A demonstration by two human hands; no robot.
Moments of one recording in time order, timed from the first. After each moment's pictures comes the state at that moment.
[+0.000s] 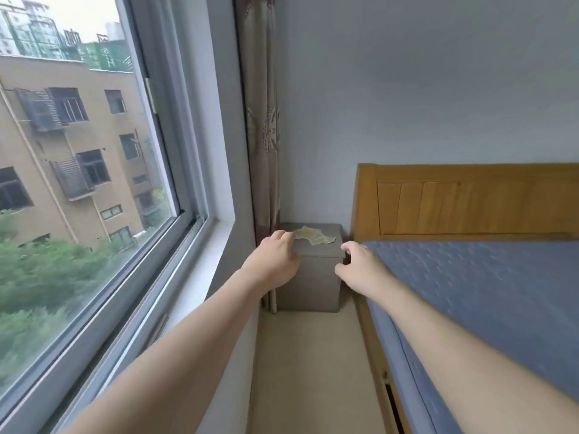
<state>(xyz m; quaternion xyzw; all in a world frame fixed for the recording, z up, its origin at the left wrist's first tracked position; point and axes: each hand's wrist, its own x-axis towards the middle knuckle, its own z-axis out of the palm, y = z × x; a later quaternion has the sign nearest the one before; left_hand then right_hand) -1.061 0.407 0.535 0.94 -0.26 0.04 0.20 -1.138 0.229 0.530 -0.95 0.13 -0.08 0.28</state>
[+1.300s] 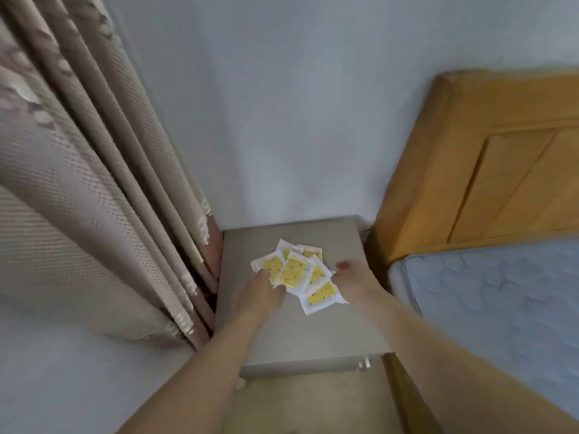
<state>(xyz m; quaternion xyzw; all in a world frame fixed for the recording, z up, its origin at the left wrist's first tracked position) -0.107 0.042 0.143 0.94 -0.08 -0.24 0.25 -0.182 -0.134 0.192 -0.76 0.40 0.10 0.51</state>
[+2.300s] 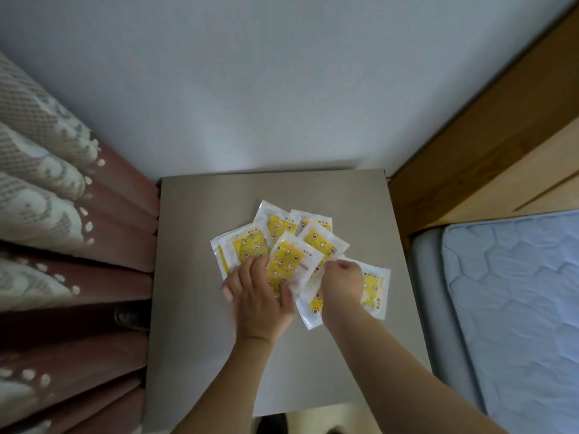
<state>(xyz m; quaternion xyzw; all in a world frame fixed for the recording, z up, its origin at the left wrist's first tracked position) -0.048 -0.014 -0.111 0.97 -0.14 0.06 0.21 -0.053 -0.135 -0.030 -0.50 0.67 0.00 0.55</state>
